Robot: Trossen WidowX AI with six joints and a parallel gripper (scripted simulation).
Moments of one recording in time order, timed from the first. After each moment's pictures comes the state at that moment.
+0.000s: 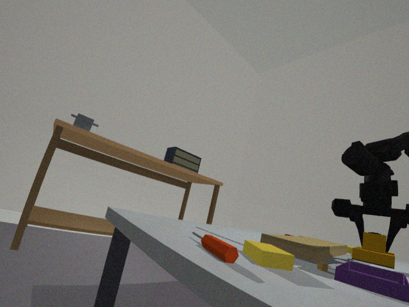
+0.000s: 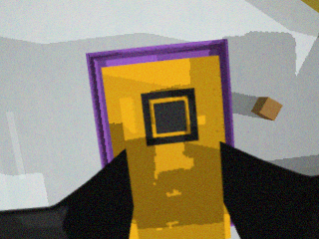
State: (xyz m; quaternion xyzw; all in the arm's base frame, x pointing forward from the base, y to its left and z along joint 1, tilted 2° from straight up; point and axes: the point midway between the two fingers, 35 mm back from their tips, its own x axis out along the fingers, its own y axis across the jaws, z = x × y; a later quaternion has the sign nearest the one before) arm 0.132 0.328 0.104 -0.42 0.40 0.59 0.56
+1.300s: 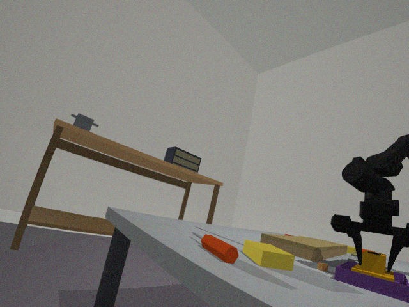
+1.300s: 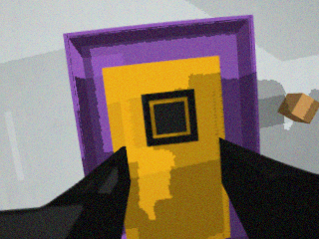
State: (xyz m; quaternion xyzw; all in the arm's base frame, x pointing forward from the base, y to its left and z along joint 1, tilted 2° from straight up) arm 0.130 0.327 0.064 -0.42 0.40 0.59 0.56
